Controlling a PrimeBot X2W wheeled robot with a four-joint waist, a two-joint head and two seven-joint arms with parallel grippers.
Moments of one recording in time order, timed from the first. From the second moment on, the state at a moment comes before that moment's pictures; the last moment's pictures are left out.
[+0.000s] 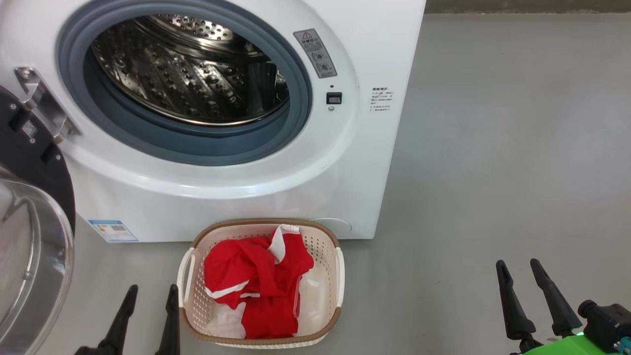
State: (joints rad) left arm 0.04 0.04 0.08 0.16 -0.14 -0.12 -0.26; right arm 0.10 -0.09 -0.02 0.16 0.44 0.12 -0.26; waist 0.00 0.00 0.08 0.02
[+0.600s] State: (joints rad) left arm 0.09 0.04 0.07 0.14 -0.16 -0.10 -0.26; right arm 0.12 -0.09 -0.03 0.16 0.44 0.12 -0.26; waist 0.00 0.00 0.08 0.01
